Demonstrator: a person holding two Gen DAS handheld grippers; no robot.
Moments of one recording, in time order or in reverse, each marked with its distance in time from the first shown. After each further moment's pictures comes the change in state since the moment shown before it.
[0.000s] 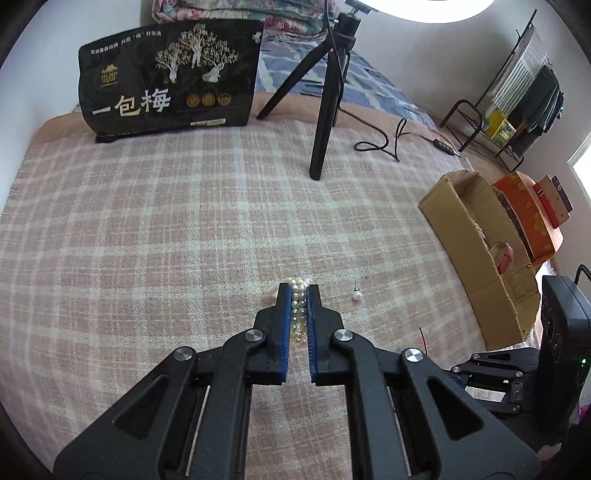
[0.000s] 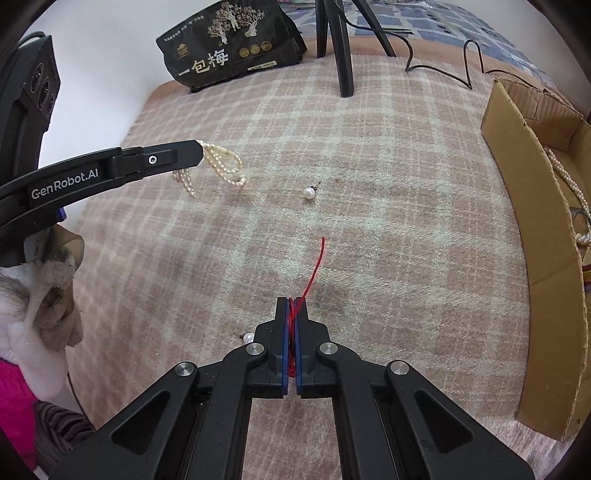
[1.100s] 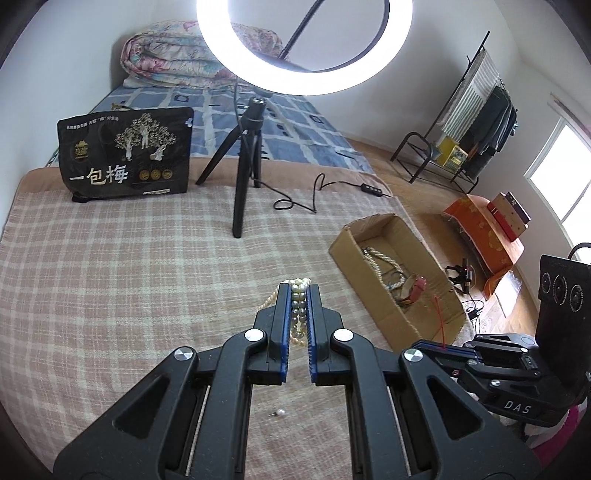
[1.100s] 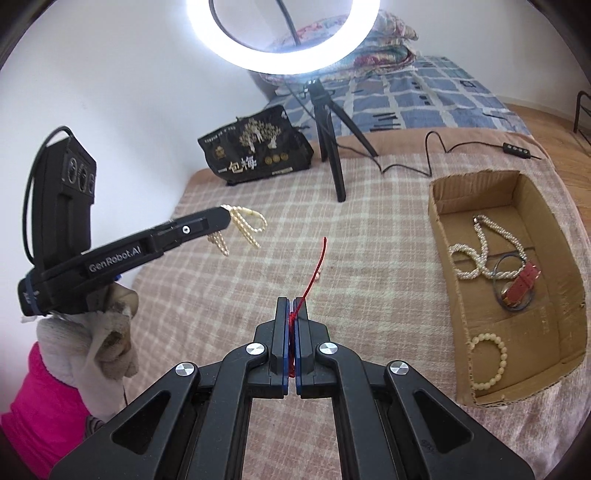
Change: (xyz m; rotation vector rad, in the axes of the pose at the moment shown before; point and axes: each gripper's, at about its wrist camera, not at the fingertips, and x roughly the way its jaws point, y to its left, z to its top) left arm -0.076 -0.063 0.019 0.038 -0.155 -0.165; right arm -0.135 -0.009 -0.003 0.035 -0.277 0.088
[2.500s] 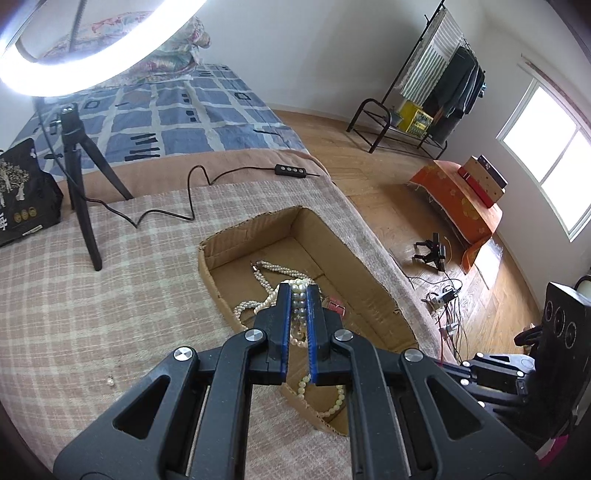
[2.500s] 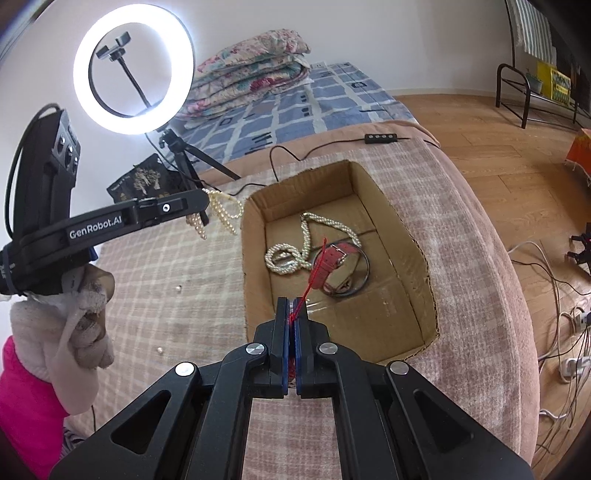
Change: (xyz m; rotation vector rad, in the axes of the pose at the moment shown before) left arm 0.121 -0.156 0.032 0.121 0.101 -0.097; right arm -0.073 -0.150 -0.022 0.157 -0.069 -0.219
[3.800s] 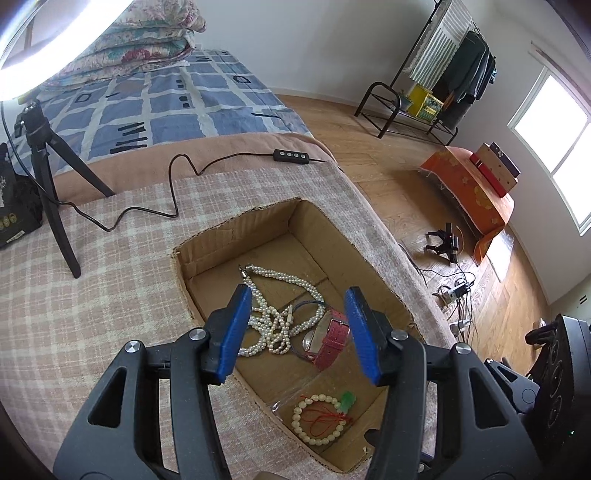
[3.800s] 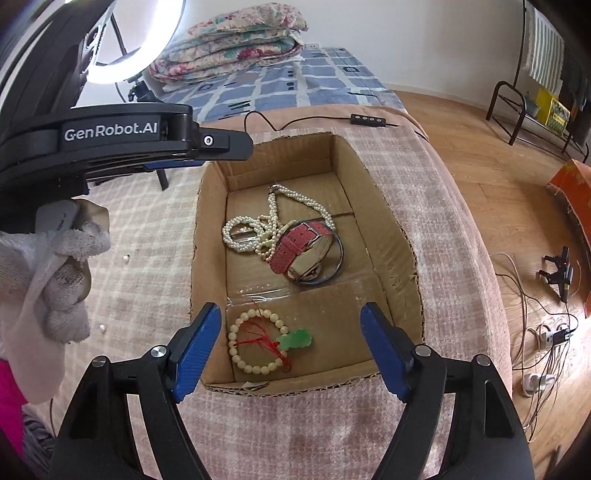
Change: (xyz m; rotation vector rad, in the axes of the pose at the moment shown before) left arm 0.045 -0.012 0.012 0.012 0.053 0.046; right arm 0.034 0.002 -0.005 -0.110 0.080 -0.162
